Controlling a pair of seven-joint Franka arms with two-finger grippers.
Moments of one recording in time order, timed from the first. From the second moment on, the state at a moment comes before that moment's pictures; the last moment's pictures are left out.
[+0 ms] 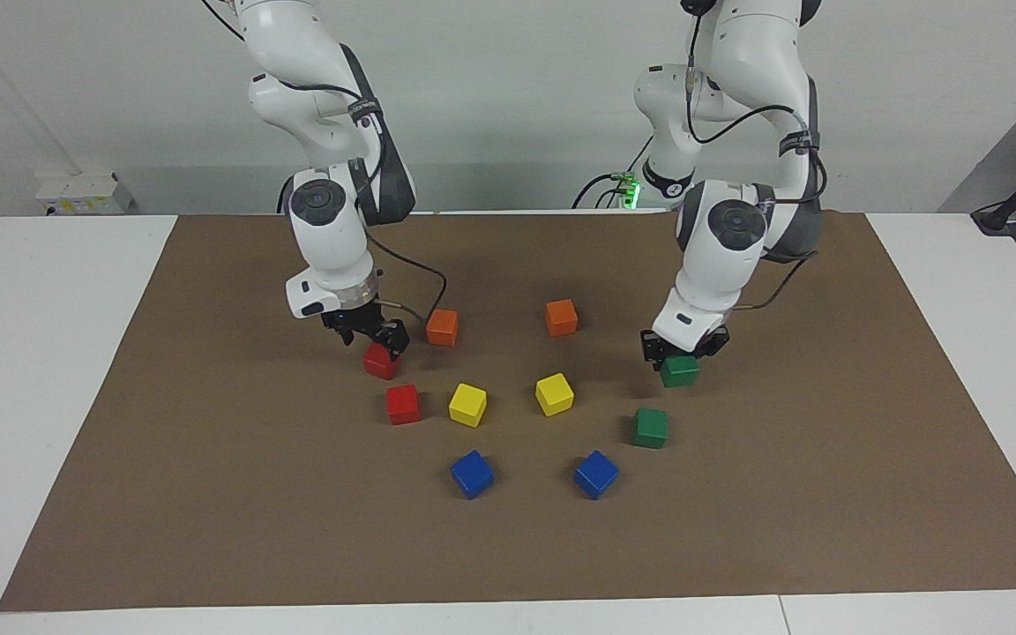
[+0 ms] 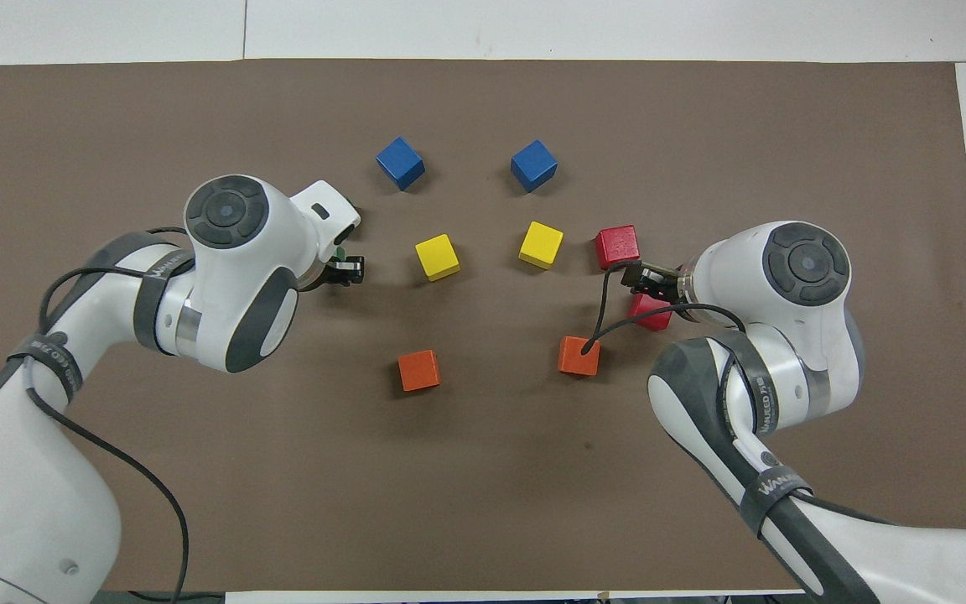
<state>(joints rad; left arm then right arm) -0.17 0.21 -0.11 -1.94 0.05 2.15 -0.31 0.30 0.13 -0.04 -2.16 0.01 2.34 0.67</state>
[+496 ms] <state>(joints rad) 0.13 0.17 -0.11 -1.95 0.01 2.07 0.03 0.30 0.14 -0.04 -2.19 0.01 2.39 0.66</state>
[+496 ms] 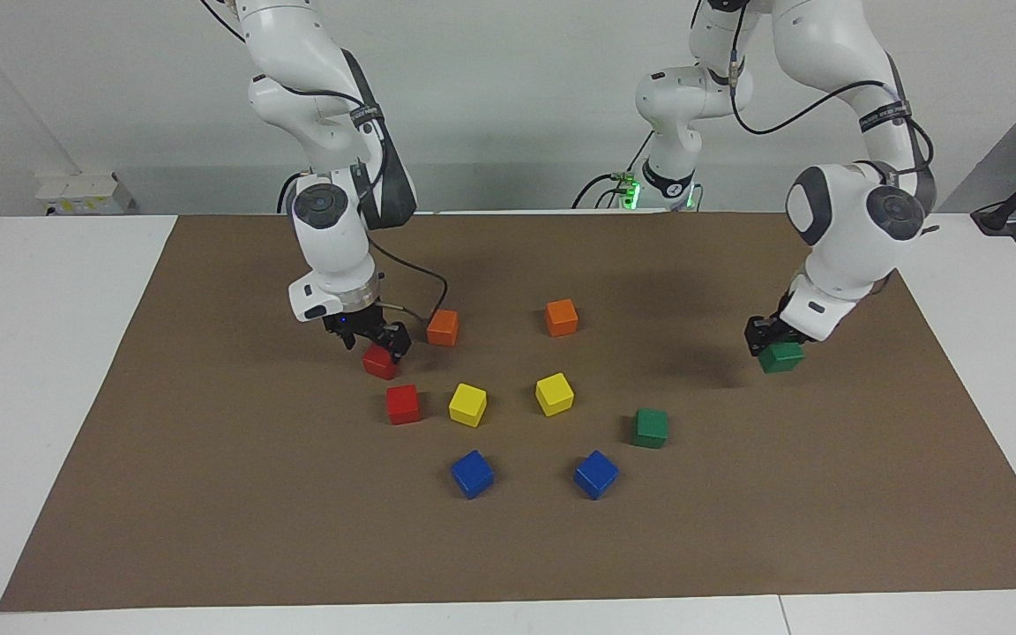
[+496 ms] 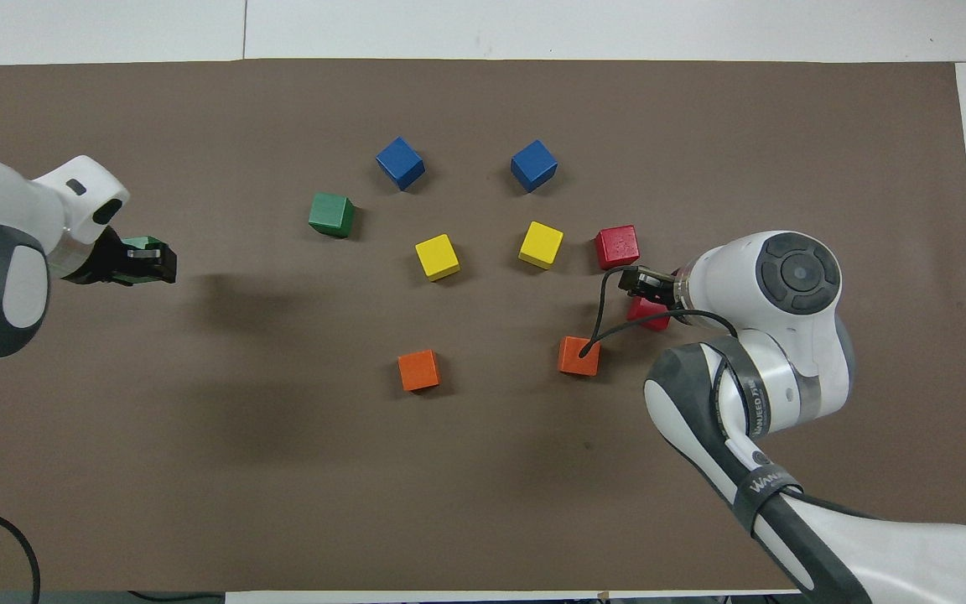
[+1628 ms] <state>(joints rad) 0.29 0.16 -0.11 -2.16 0.01 2.30 0.25 0.31 0.18 -0.04 -2.20 0.01 2.42 0.66</state>
